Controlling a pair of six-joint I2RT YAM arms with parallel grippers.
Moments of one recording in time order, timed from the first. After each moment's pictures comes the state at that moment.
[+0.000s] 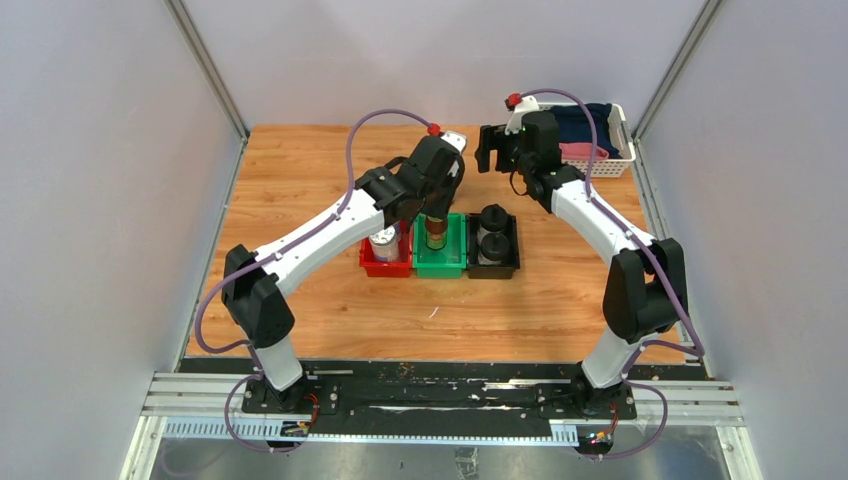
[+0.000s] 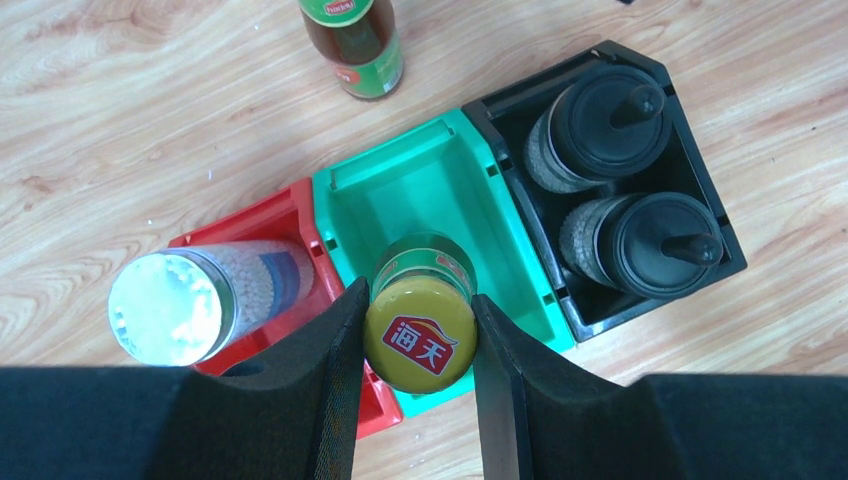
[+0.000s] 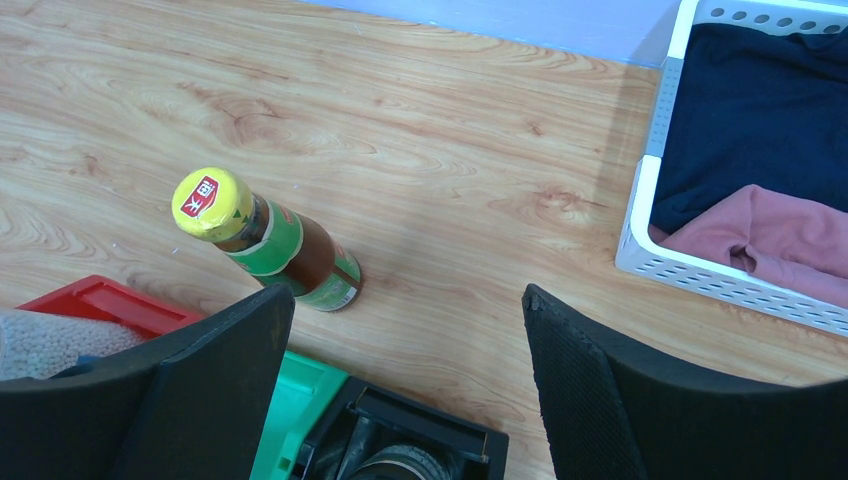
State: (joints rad) left arm -0.80 1.73 1.69 -0.68 -0.27 -0.24; right arm 0.33 1.69 1.38 -0.03 -0.04 0.09
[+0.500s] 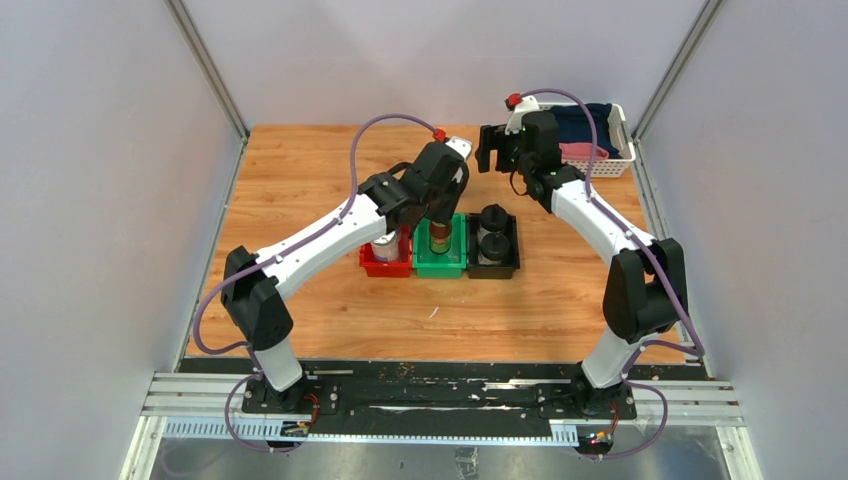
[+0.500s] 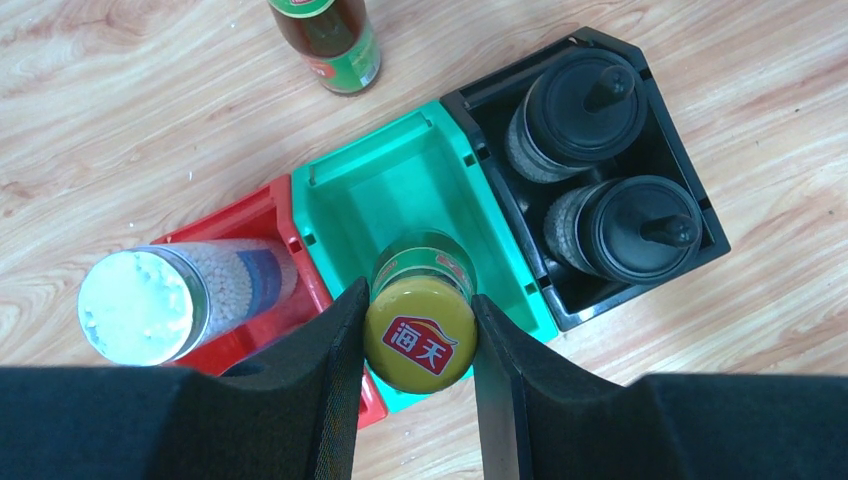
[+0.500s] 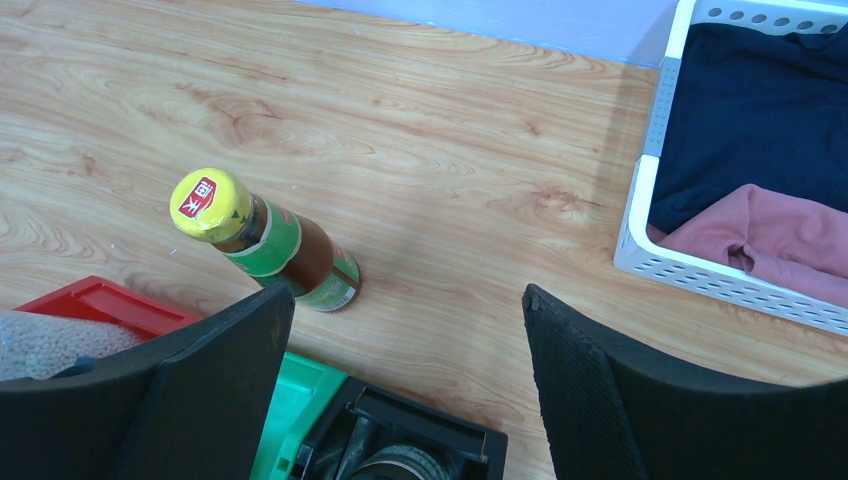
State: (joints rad) left arm -0.83 1.72 1.66 -0.67 -0.27 -0.24; right arm 0.33 1.69 1.38 -0.03 -0.04 0.09
